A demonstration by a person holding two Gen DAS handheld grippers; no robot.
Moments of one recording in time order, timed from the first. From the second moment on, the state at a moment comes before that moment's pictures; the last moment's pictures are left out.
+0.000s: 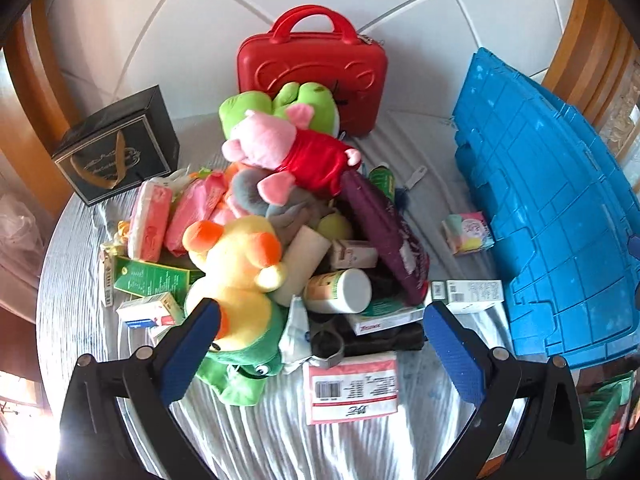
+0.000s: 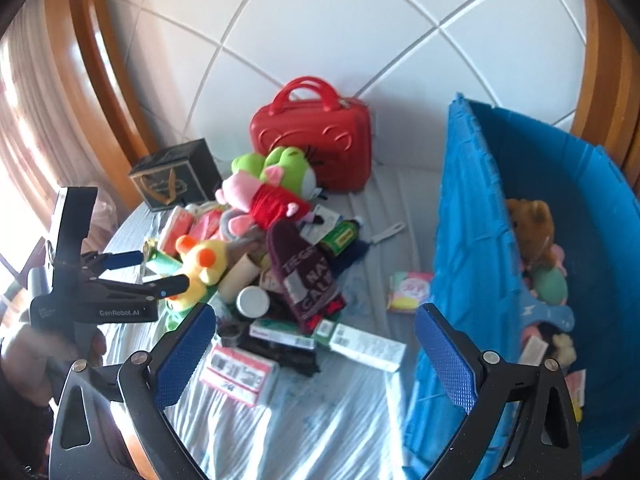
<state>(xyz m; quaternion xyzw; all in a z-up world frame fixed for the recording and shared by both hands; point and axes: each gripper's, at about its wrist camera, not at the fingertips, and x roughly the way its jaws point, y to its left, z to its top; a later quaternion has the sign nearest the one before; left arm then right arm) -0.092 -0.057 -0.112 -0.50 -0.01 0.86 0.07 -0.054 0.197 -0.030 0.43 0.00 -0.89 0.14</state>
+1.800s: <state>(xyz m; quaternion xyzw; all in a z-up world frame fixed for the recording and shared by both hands) -0.190 -0.123 -0.292 -0.58 0.02 0.81 0.10 -0.169 0.054 -0.268 0.54 -0.08 -0.83 0.11</state>
